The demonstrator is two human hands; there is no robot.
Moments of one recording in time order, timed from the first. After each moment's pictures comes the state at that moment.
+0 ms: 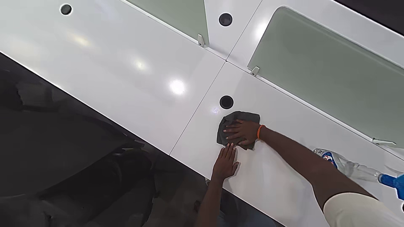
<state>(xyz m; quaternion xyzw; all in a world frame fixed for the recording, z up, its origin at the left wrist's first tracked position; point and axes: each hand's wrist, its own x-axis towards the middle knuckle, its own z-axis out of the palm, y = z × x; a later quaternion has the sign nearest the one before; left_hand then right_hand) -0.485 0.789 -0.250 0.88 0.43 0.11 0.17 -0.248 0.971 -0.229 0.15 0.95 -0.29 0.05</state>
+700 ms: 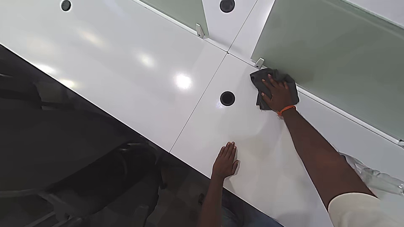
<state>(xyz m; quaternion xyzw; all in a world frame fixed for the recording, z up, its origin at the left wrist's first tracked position) -0.486 0.789 -0.256 0.88 0.44 0.11 0.18 -0.132 1.049 -0.223 0.66 0.73 -0.13 -0.07</state>
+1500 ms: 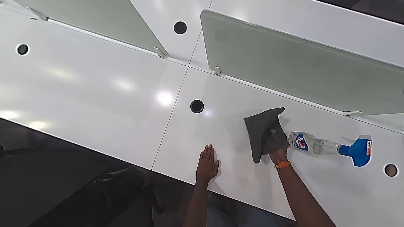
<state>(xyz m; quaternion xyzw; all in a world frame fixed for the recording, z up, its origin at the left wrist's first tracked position) -0.487 0.790 -0.261 0.88 0.44 0.10 0.15 -0.140 0.754 -0.166 0.68 0.05 -0.38 -0.62</state>
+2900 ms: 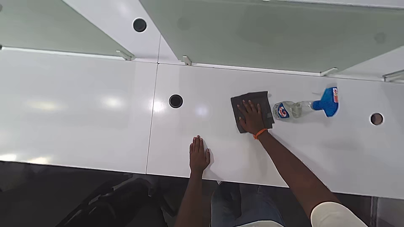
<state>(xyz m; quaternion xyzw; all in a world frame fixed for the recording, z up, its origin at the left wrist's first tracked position) -0.489 0.790 -0.263 0.89 0.43 0.09 0.14 -0.121 0.770 -0.225 0.80 0.59 -0.12 -0.05</state>
